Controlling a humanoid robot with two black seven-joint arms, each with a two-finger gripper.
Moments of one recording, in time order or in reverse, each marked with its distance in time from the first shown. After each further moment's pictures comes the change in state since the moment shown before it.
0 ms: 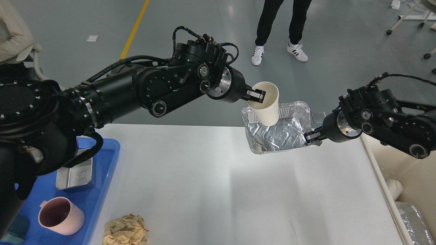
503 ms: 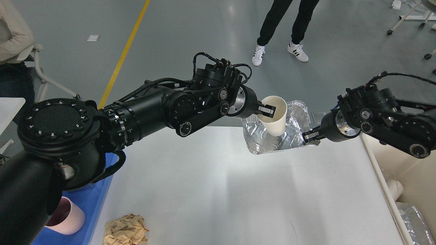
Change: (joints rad) left arm 0.049 -0.123 0.045 0.122 -0.001 0.112 0.001; right arm 0.008 -0.001 0.002 0.016 0.001 0.000 0.001
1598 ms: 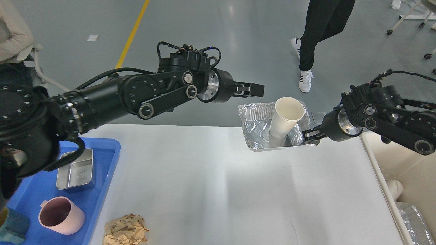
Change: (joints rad) left arm -0.015 0.332 0.014 -0.305 -0.180 0.064 0.012; right arm 0.004 -0.025 0.009 -0.001 0.072 0.017 0.006
